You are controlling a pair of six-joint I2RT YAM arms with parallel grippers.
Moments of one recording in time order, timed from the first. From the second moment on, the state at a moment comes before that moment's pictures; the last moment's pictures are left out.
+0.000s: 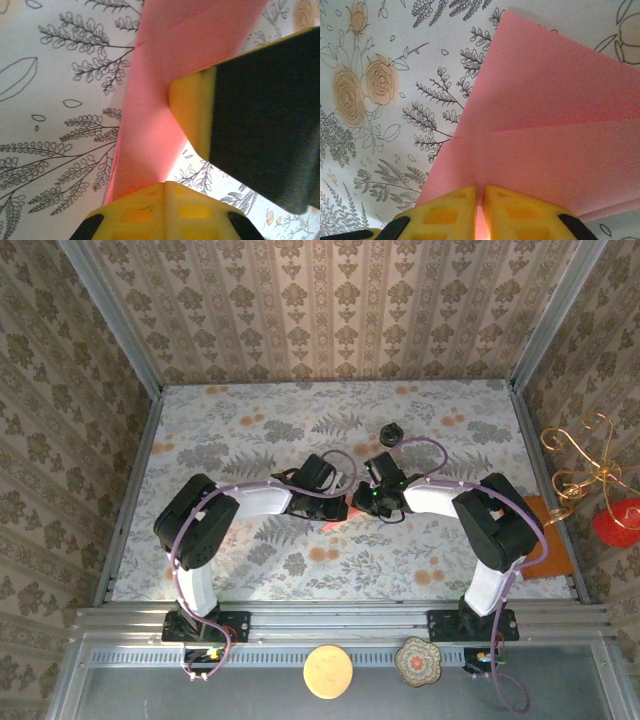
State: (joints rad) left arm -0.78 1.85 1.03 -0.19 0.41 -0.53; right arm 0.51 1.78 0.89 -0.14 -0.19 0.84
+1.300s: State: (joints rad) left arm -0.76 1.74 0.84 -0.14 0.44 -0.47; right arm 0.50 1.80 0.91 -0.16 -0.23 0.83
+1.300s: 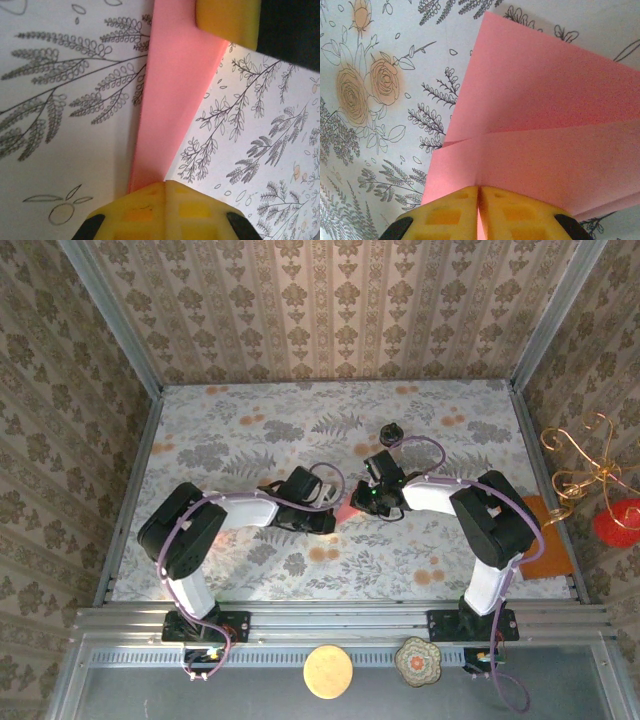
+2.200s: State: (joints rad) left arm -0.72 1.59 0.80 -0.16 0.42 -0.55; right arm 0.56 1.78 0.89 -0.14 -0.28 0.83
